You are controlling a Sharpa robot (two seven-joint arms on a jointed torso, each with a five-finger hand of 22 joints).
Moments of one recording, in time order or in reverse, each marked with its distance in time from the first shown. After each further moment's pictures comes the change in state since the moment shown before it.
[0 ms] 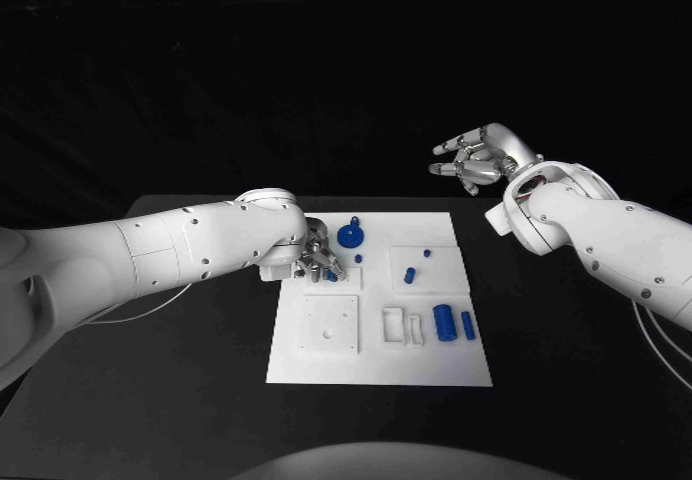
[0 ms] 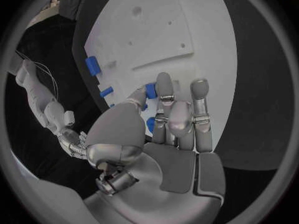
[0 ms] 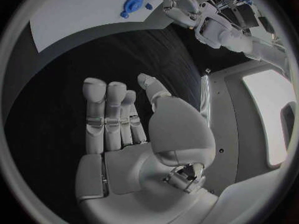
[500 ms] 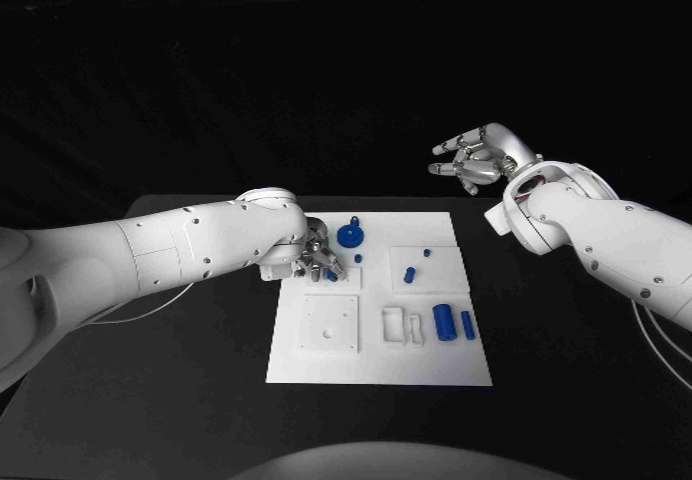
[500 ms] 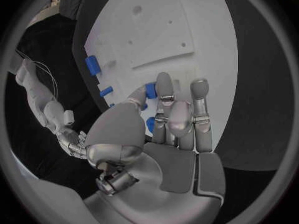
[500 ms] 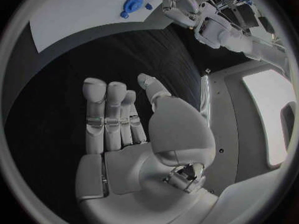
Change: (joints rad) left arm -0.003 0.007 0.003 -0.012 0.003 0.002 0.001; left_hand 0.001 0.001 -0.001 -0.001 -0.004 0.002 0.002 0.001 0.000 0.002 0.001 0.000 0.000 0.000 0.000 0.000 0.000 0.000 0.000 0.000 0.000 0.001; right arm 0.000 0.001 0.000 0.000 -0.001 0.000 0.000; right_hand 0.000 0.000 0.000 0.000 0.000 0.000 0.000 0.000 0.000 0.000 0.000 0.000 0.000 0.000 0.000 0.000 0.000 0.000 0.000 0.000 0.000 0.000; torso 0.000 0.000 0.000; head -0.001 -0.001
